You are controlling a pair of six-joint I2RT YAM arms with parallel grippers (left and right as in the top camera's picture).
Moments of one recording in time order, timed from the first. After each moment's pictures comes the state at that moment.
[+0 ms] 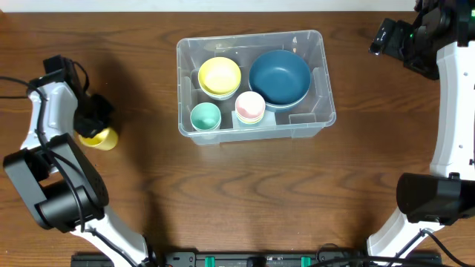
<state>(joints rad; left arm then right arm) 0.38 1.94 1.45 -0.98 0.14 -0.41 -0.07 1.92 2.24 -1.48 0.03 0.39</state>
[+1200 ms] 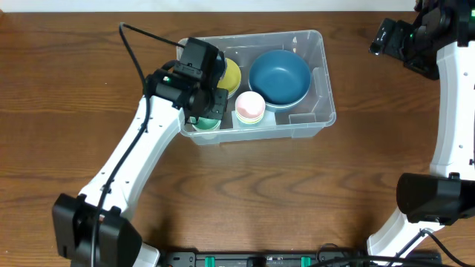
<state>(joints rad) -0.38 1.65 1.46 -0.98 0.06 -0.15 -0.07 1.92 2.24 -1.48 0.03 0.39</state>
